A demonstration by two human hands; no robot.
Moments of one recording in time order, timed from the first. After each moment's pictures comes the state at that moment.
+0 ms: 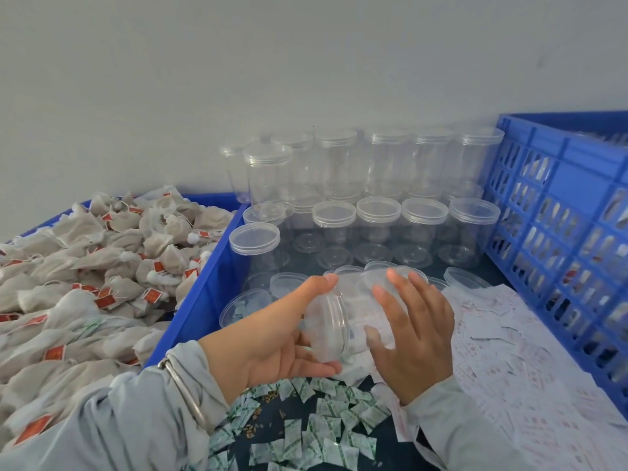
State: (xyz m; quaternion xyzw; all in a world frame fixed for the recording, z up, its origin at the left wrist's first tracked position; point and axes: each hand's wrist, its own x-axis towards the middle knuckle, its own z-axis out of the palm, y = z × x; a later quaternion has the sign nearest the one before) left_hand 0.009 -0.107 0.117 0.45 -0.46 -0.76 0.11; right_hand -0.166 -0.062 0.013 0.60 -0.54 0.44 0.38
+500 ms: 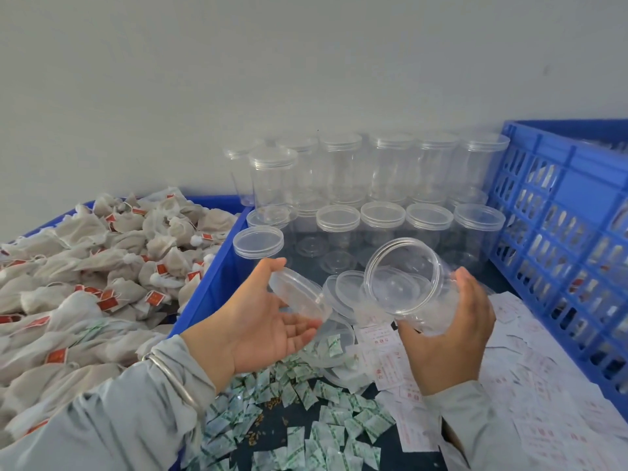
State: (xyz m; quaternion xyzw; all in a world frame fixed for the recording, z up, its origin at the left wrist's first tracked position) left_hand 0.025 -0.138 0.114 0.41 -0.33 -0.82 0.22; right_hand -0.181 -0.058 0.024 0.44 -0.67 0.56 0.22
